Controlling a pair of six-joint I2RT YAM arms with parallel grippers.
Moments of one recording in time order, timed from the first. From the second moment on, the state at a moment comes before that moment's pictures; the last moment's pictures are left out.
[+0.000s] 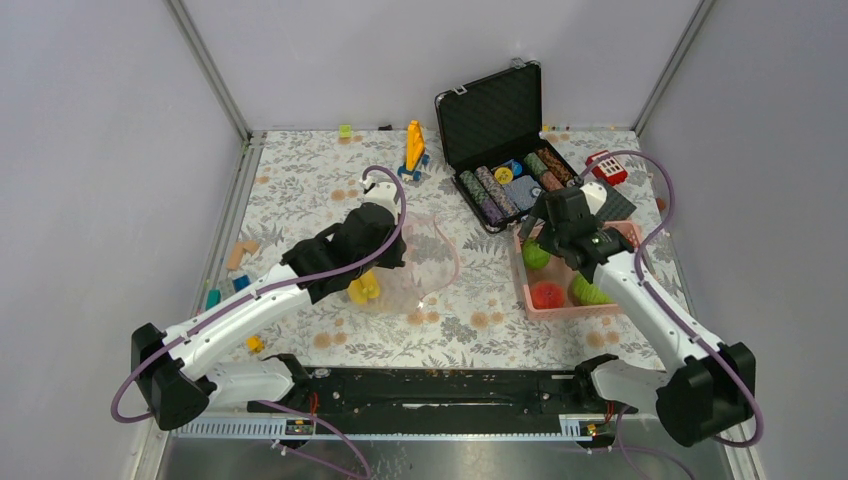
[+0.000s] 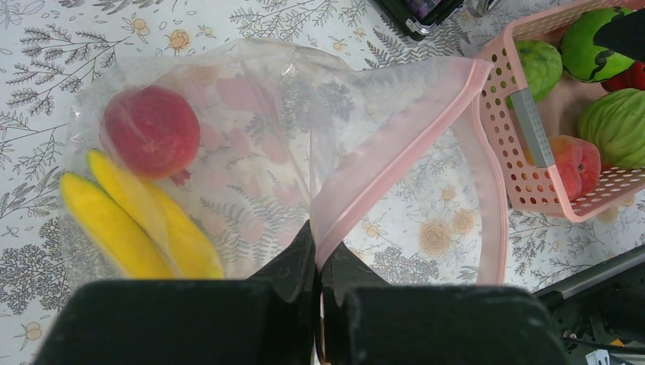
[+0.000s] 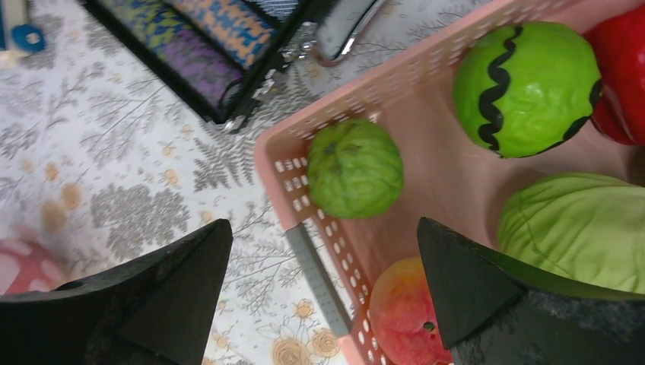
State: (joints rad) left arm -0.84 1.15 1.05 -0.54 -0.29 -0.52; right arm 0.39 1.13 0.92 -0.59 0.35 0.71
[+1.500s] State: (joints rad) left arm -0.84 1.15 1.04 -0.54 -0.29 -0.52; right arm 0.29 1.50 0.86 -0.44 0.27 0.87
